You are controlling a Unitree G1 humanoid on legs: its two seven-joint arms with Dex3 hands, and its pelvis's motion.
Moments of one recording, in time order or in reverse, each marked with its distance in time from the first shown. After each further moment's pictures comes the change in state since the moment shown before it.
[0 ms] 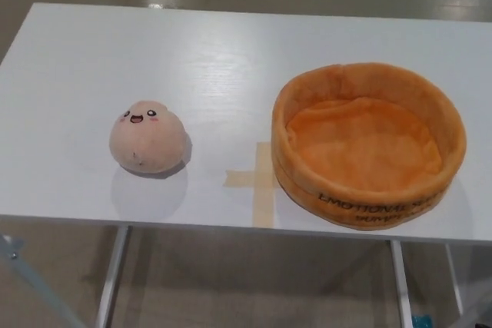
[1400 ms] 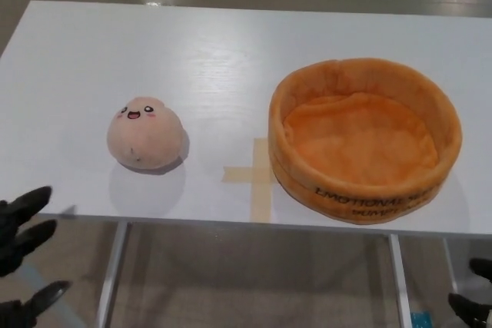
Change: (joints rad) left_arm 0.299 -0.005 -0.224 -1.084 -0.058 -0.172 -0.309; right_arm -0.047 0.043 0.024 -0.013 0.003 -0.087 0.055
